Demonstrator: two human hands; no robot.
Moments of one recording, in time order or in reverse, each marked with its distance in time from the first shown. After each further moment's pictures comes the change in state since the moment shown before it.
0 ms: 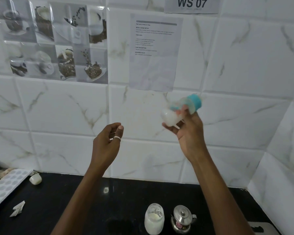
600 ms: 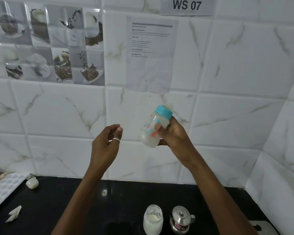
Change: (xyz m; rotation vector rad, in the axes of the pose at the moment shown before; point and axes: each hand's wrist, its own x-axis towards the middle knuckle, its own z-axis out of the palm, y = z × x) left_hand -0.002 0.004 0.002 0.001 -0.008 0.010; right_hand -0.013 0.011 0.003 -0.377 -0.259 0.090
